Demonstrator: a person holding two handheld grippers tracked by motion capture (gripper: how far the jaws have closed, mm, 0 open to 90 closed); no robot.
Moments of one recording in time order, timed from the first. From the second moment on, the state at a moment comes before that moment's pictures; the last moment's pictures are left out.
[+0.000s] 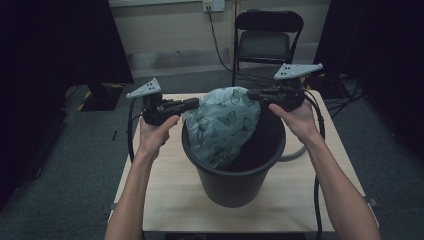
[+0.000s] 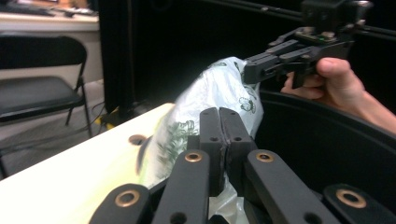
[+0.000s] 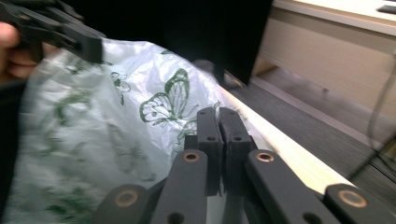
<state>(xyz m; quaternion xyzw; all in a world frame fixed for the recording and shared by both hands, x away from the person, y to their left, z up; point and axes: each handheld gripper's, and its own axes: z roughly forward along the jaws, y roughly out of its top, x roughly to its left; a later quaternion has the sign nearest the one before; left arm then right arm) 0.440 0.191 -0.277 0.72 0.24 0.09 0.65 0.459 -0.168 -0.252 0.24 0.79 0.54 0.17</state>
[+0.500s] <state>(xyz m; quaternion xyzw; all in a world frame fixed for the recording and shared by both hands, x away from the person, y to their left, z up) 0.405 0.168 -0.274 0.75 0.18 0.07 0.64 0.443 -0.176 -0.234 0.23 0.76 0.58 0.17</state>
